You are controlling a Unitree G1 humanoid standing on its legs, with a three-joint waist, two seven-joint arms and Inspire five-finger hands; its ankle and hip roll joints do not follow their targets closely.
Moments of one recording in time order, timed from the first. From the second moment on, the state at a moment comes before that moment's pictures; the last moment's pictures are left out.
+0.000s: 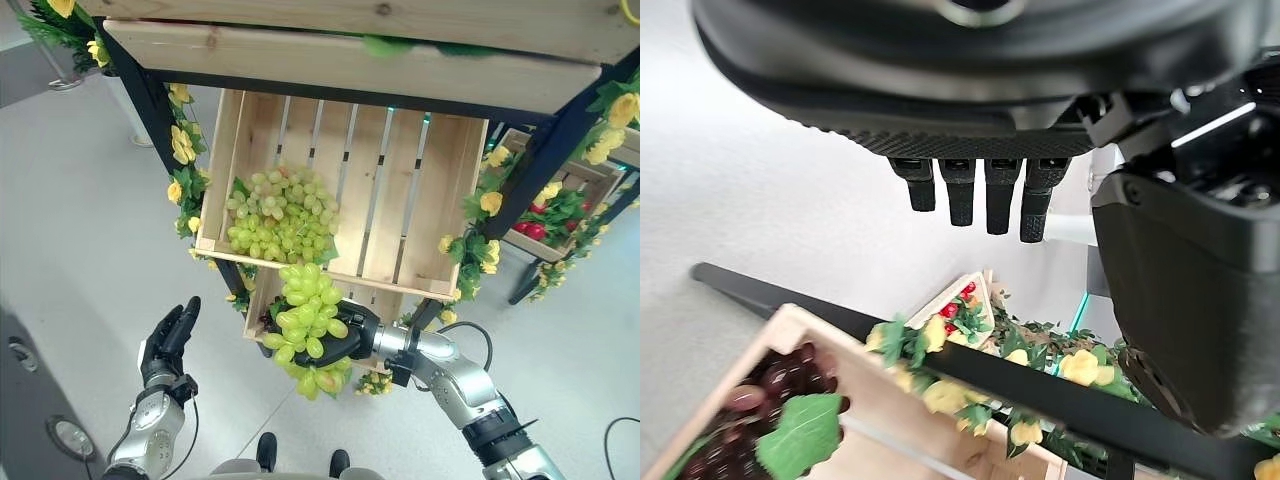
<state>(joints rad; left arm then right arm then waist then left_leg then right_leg) 0.03 0.28 -0.14 0.51 -0.62 -0.27 0.37 -0.13 -0.59 0.33 -0.02 0.78 0.21 0.82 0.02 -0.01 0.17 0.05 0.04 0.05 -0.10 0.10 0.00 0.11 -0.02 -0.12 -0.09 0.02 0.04</state>
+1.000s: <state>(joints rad) 0.04 0.28 -0.13 0.56 -0.62 -0.26 0.30 -0.48 -0.73 0.16 0.01 1.13 0.28 0.32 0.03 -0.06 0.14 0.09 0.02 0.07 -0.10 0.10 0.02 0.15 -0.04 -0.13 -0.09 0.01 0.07</state>
